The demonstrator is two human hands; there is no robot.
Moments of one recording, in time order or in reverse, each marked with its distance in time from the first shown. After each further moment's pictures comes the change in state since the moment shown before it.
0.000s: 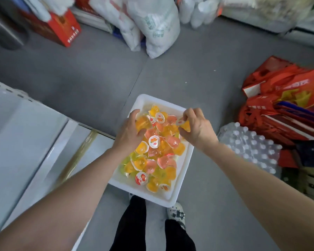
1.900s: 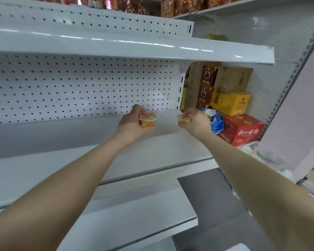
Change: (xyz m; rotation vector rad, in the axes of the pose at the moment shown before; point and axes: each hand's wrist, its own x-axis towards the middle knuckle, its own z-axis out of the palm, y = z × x) left_hand -0.272 -0.037 -0.514 -0.119 1.063 -0.216; right_hand 0.127 -0.608 -0.149 0.245 0.075 -0.673
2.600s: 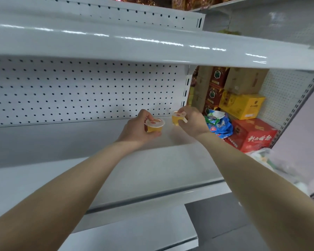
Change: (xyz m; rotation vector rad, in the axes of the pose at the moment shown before) left_hand 0.046 -0.009 0.040 0.019 -0.067 -0.002; right_hand 0.076 0.020 0.032 -0.043 -0.090 -0.213
